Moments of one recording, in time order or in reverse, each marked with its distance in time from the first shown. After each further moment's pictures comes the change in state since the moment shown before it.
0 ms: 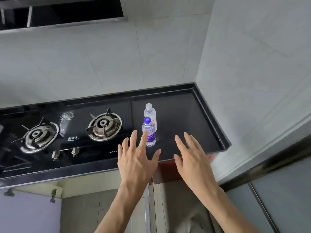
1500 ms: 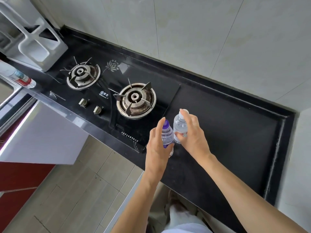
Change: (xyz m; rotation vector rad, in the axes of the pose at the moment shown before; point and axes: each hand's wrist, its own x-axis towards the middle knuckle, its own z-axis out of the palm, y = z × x) left_hand 0.153 0.020 0.180 -0.568 0.140 -0.651; right_hand 0.317 0.035 0.215 0.542 -0.398 -0.537
